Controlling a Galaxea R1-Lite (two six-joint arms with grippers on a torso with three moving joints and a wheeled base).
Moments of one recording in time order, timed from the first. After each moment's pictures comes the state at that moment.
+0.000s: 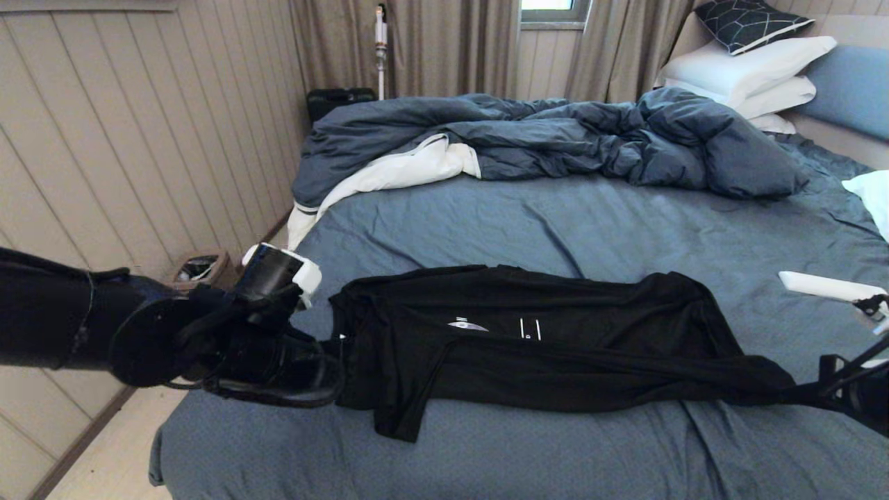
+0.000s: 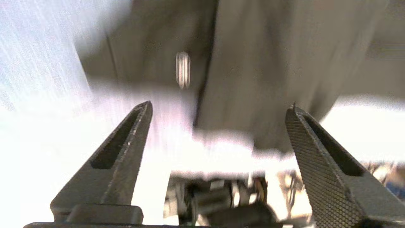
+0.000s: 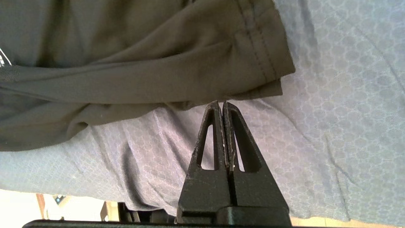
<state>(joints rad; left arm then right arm) -0.53 1.78 -0.93 0.09 -0.06 -0.50 -0.57 1.60 -0.75 0.14 0.49 -0.01</state>
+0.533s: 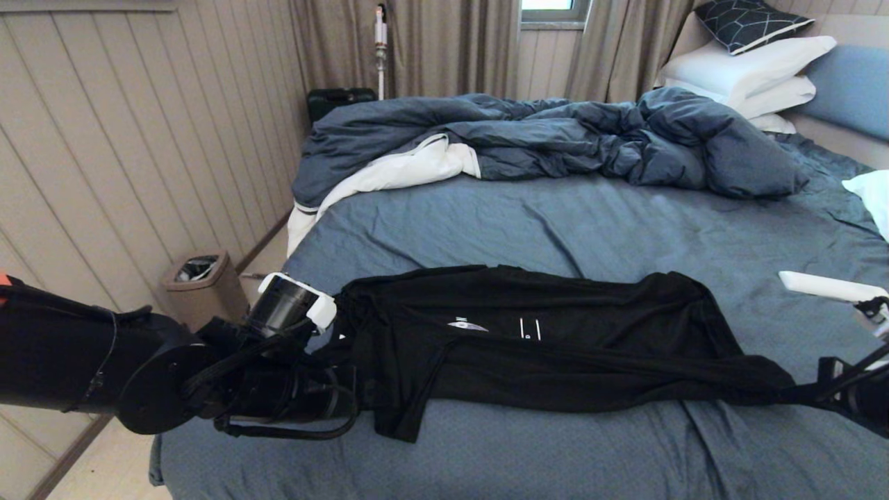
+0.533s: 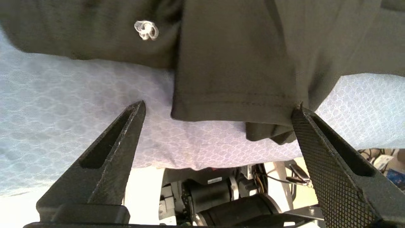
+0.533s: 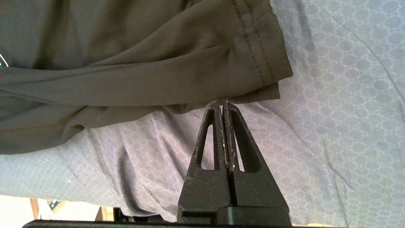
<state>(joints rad) -0.59 1.80 -0.83 -0.03 -0.06 -0.53 -0.57 1.59 -0.71 0.08 0.49 -0.01</state>
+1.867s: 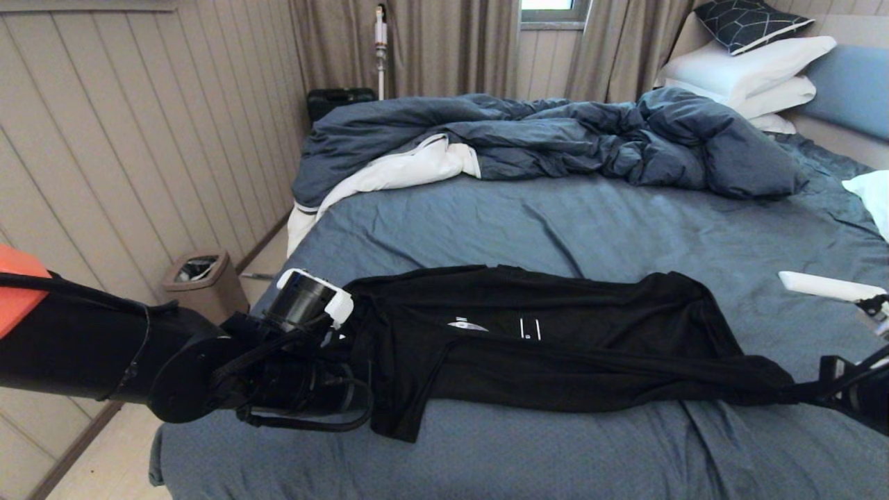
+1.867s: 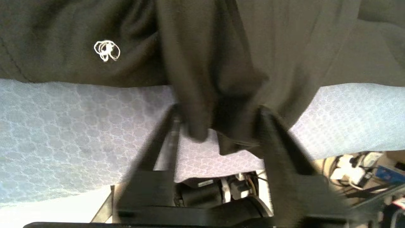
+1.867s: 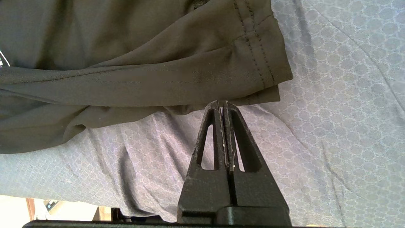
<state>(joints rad) -0.62 1.84 -0.89 -0.03 -0.07 -0.56 -0.57 1.59 -0.72 0.08 0.50 -0.02</state>
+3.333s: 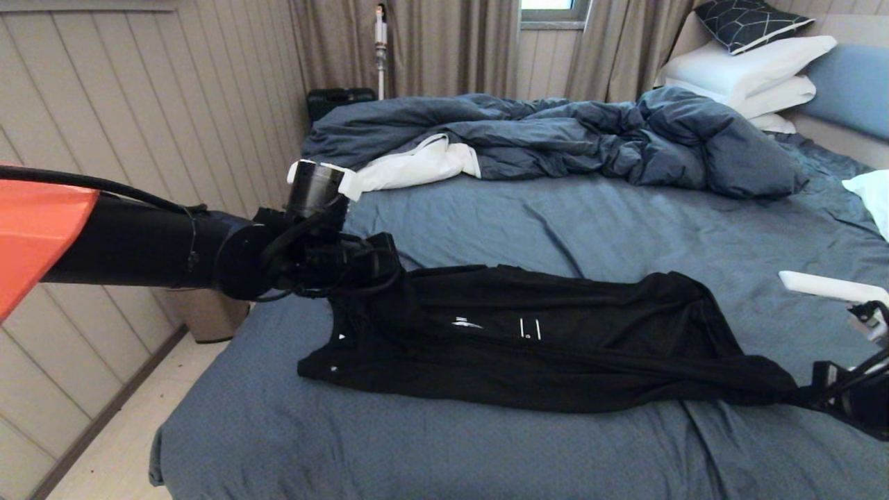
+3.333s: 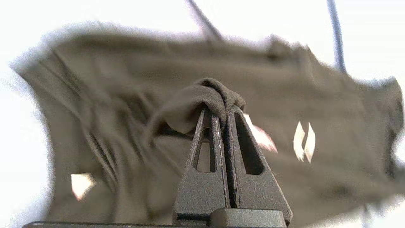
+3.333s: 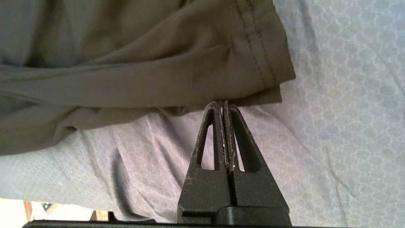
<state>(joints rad) -0.54 1.99 -1.38 -0.07 0.05 -0.59 -0.57 1.61 -0.68 0.02 0.49 -0.02</state>
